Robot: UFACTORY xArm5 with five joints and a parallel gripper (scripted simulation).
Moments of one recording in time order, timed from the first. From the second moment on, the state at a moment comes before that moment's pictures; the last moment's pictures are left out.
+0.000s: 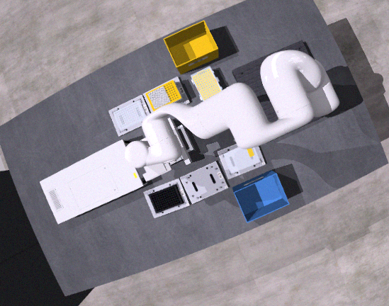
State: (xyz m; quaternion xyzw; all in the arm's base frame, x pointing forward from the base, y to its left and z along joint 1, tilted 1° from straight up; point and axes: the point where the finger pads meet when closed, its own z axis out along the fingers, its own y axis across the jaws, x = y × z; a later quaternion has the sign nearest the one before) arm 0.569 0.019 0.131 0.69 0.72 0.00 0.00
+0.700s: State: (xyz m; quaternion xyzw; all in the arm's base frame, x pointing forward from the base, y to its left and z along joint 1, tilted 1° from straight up) arm 0.573 0.012 0.124 0.69 0.72 0.00 0.00
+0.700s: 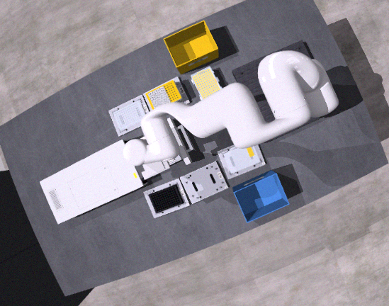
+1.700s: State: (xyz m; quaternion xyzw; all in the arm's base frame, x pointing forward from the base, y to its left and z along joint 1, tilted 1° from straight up) arm 0.573 0.013 0.080 0.69 0.72 0.00 0.00
